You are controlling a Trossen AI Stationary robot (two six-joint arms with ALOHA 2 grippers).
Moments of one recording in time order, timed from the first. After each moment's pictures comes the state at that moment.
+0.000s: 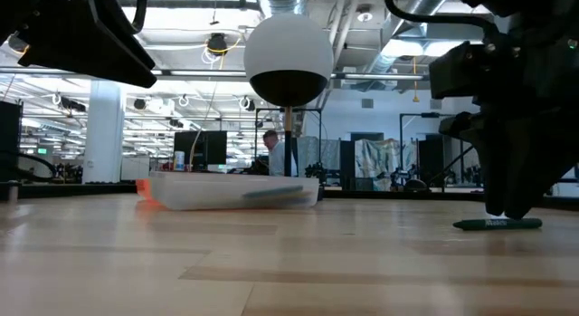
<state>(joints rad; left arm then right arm) -0.84 2.00 1.36 -1.30 -1.12 -1.23 0.48 1.66 0.86 -0.52 0.10 0.36</state>
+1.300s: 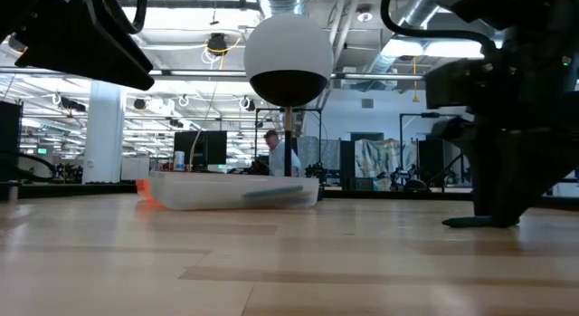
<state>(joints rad) -0.84 2.00 1.36 -1.30 -1.11 -1.23 0.46 1.73 0.85 -0.49 0.16 0.29</state>
